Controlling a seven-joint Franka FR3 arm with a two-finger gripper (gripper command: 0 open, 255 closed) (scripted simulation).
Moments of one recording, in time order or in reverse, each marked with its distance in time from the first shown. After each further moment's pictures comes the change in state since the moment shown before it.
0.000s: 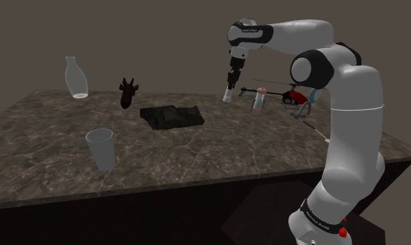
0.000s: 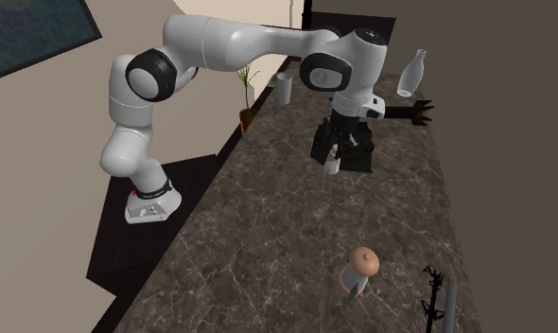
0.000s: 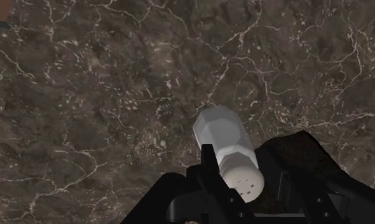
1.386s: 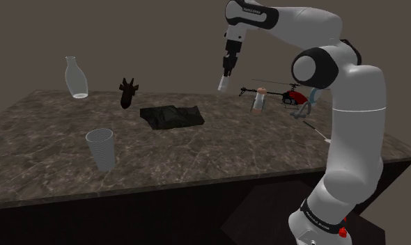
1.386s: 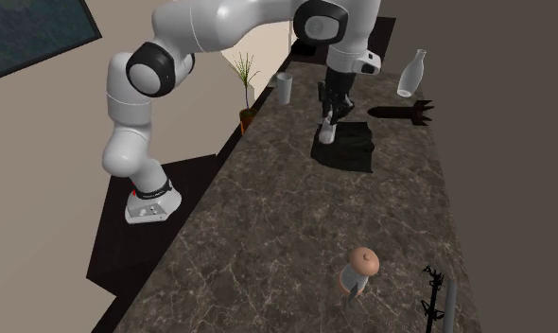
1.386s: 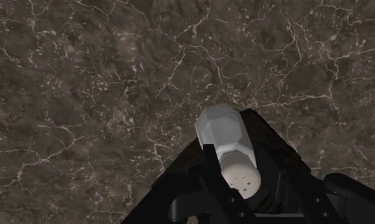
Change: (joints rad) arm 0.064 -0.031 0.020 0.171 -0.011 -0.191 0.115
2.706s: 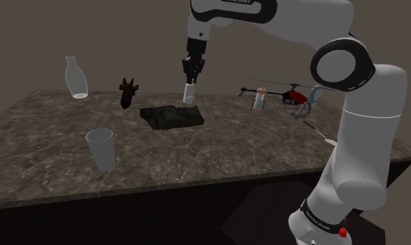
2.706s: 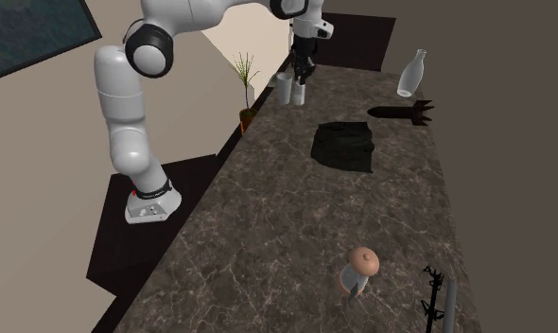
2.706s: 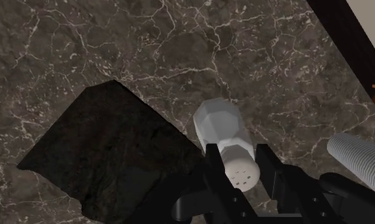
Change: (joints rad) arm 0.320 -0.135 0.141 -0.191 -0.061 0.104 0.430
